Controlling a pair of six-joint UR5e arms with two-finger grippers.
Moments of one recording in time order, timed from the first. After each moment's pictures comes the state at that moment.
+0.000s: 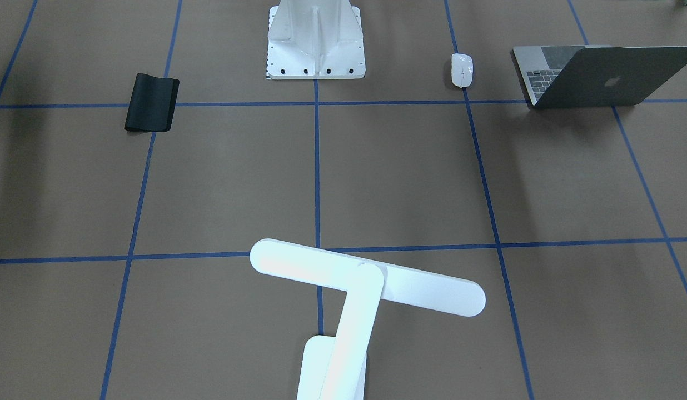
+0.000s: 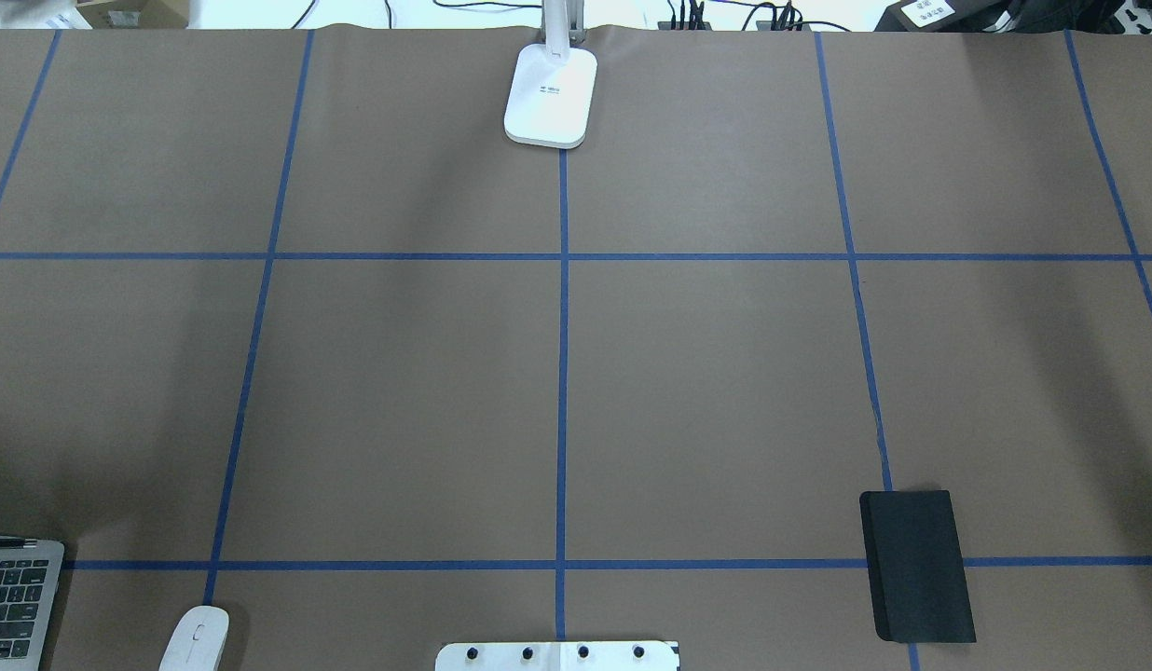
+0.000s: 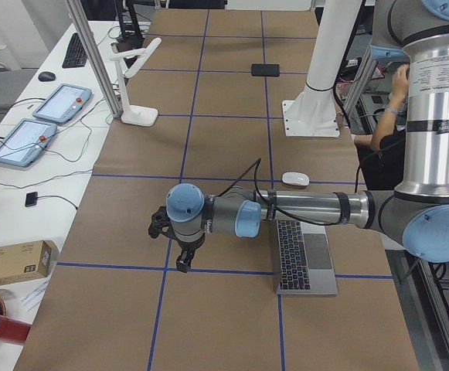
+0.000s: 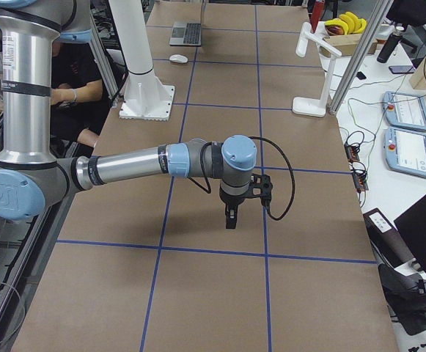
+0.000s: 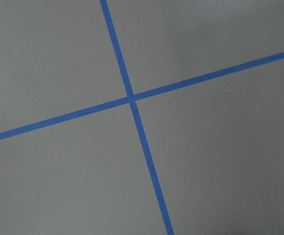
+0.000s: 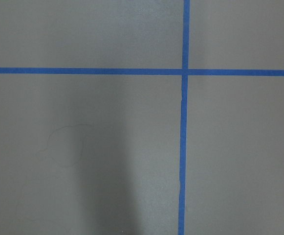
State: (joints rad) left arm -1.56 -1.52 -1.64 -1.67 -2.41 0.20; right arm 1.54 -1.66 1.88 -1.76 2.37 0.03
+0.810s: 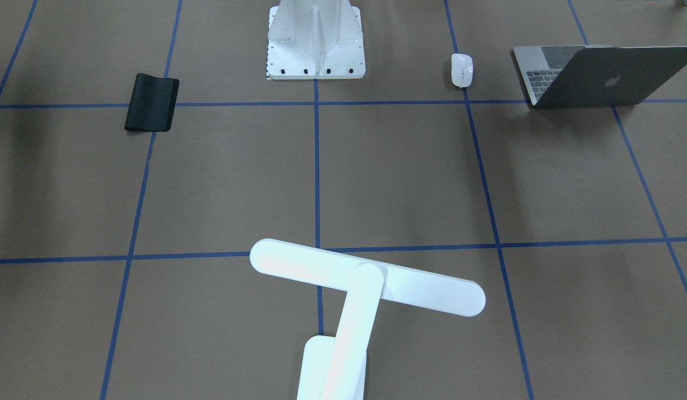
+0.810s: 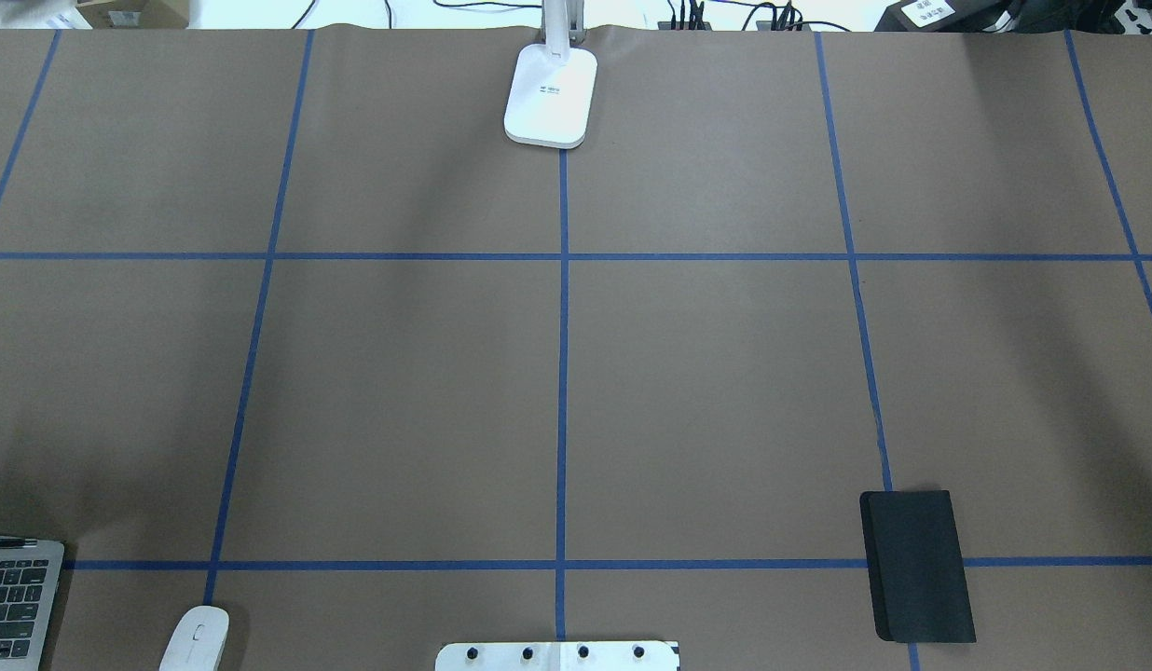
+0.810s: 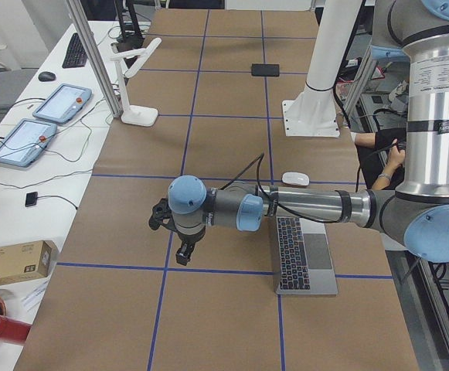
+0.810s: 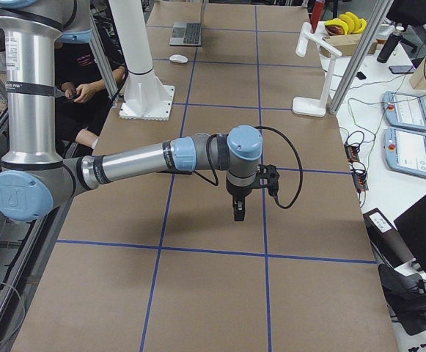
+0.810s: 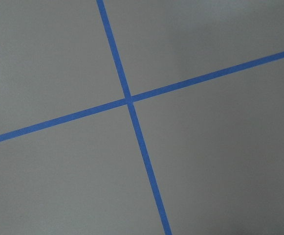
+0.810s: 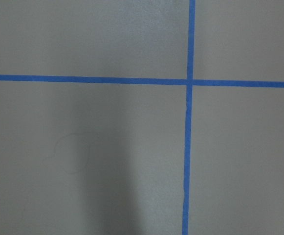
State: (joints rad) left arm -1.56 -1.51 -1.72 -1.64 -2.43 0.20; right arm 1.49 -1.60 1.90 -1.66 2.37 0.03
